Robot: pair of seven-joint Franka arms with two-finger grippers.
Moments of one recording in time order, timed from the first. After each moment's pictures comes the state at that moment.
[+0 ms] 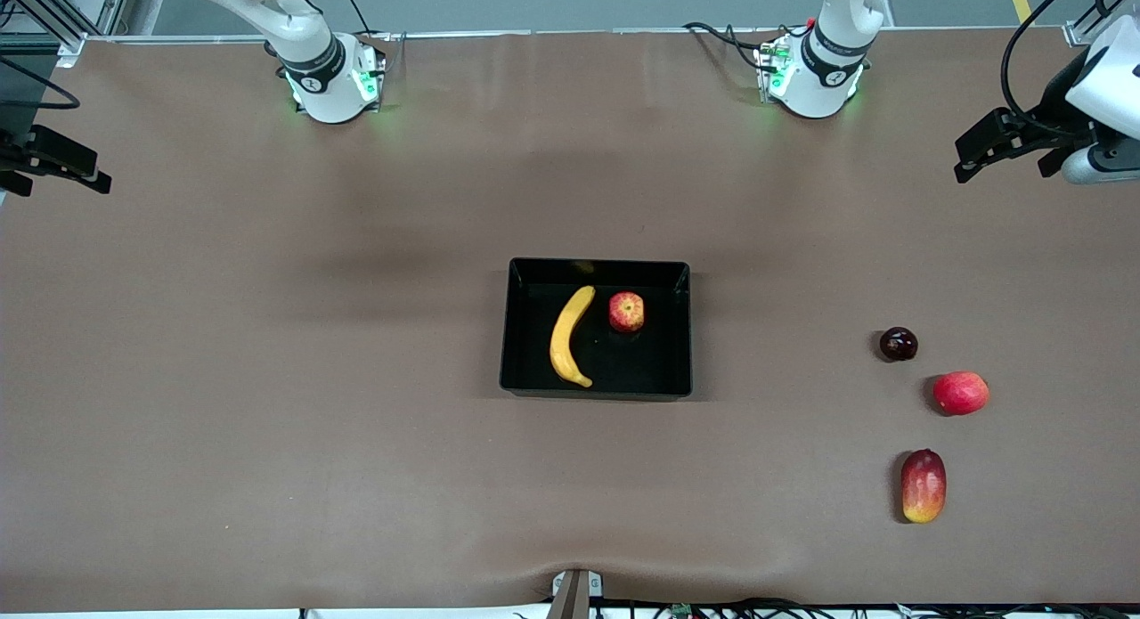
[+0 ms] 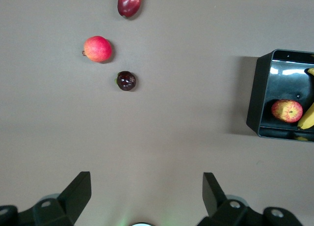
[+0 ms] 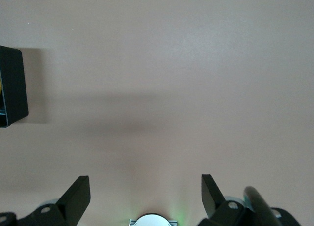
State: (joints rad) left arm -0.08 -0.10 -0.02 -1.60 0.02 1.50 -0.16; right arm 0.06 0.00 -0.16 -1.47 0.04 1.38 -0.09
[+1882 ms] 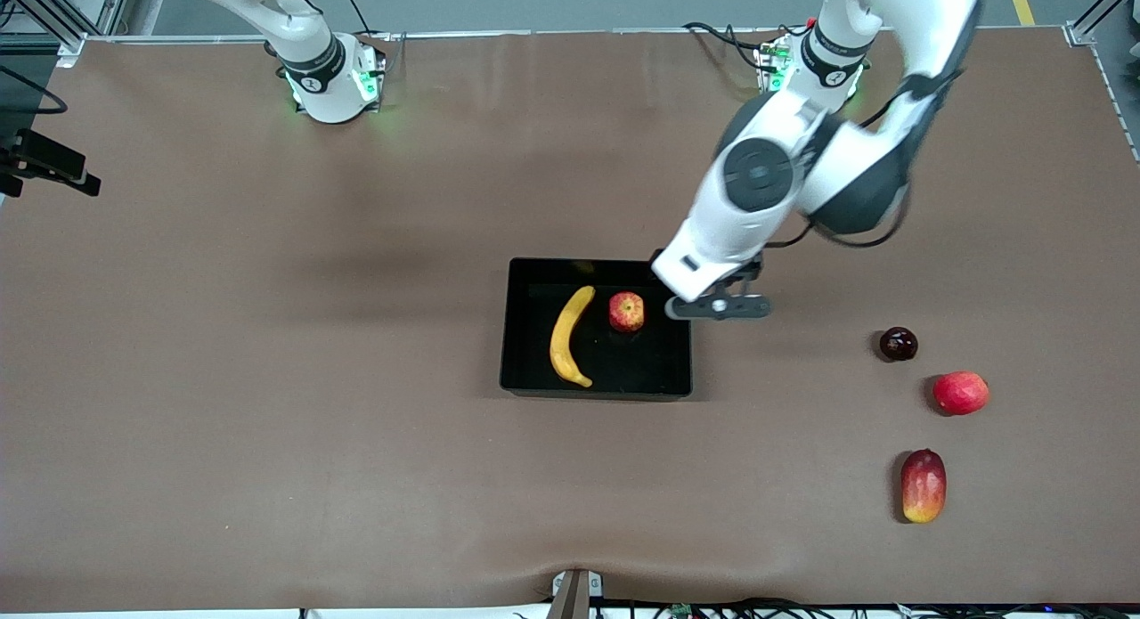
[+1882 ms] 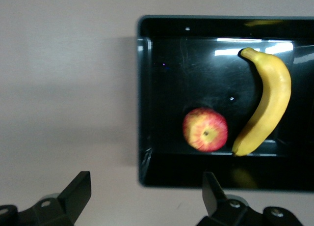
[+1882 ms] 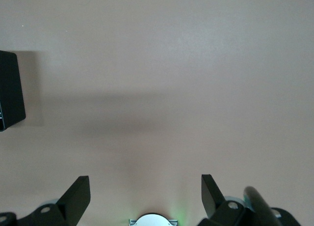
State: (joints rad) left arm -0.26 0.44 -0.40 -1.62 0.17 1.96 -0.67; right arm 0.06 0.02 -0.18 -1.47 0.04 1.38 -0.09
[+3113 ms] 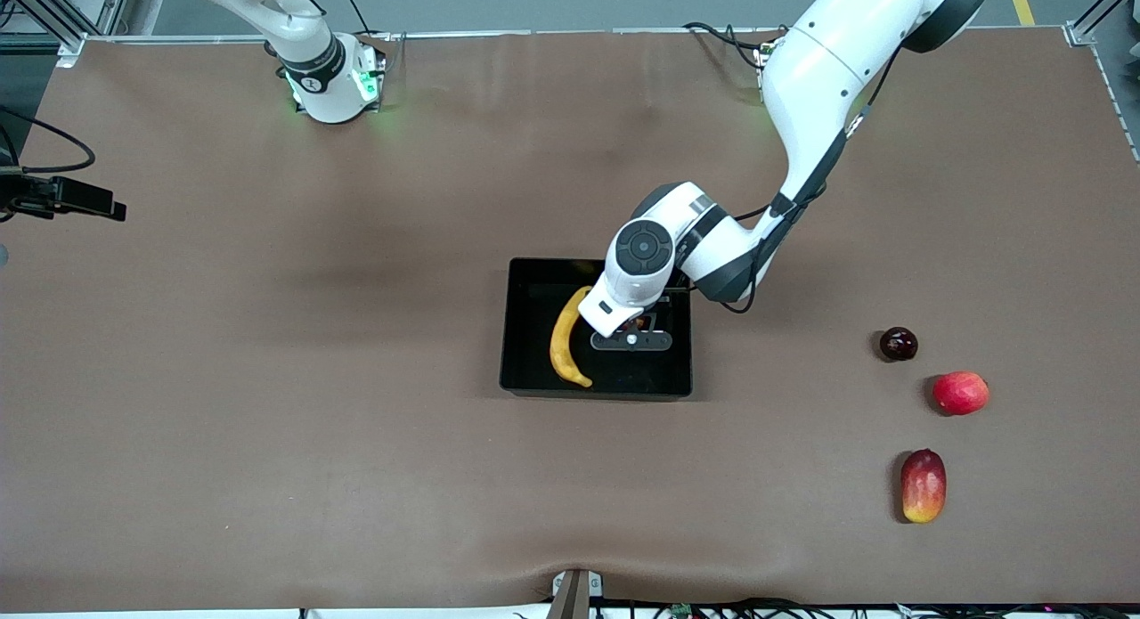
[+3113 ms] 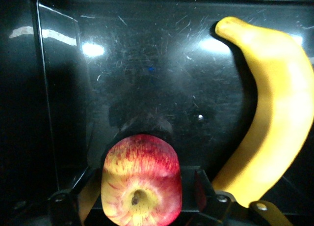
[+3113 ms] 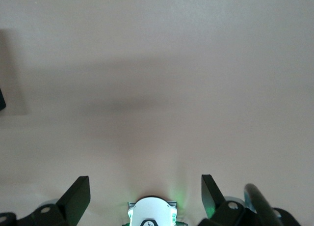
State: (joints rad) left arm -0.36 0.76 -0.39 -1.55 0.25 2.19 -0.80; right arm 0.07 0.12 -0.22 -1.47 0.04 1.33 -0.09
